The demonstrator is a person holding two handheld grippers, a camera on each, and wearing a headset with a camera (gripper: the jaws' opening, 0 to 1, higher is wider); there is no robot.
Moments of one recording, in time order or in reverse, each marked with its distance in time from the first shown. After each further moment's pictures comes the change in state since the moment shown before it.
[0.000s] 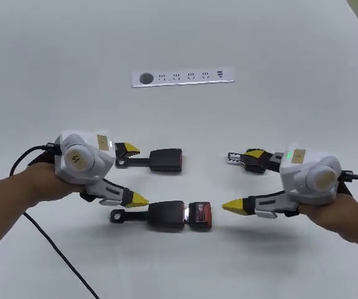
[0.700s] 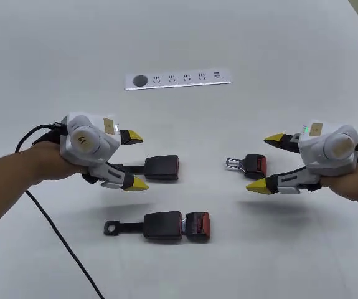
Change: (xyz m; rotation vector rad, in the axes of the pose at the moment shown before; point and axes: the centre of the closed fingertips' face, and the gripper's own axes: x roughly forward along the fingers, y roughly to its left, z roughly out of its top) left arm 0.031 0.039 0.008 0.052 0.028 -0.047; right arm -0.002 -0.069 -0.035 0.013 0.125 0.010
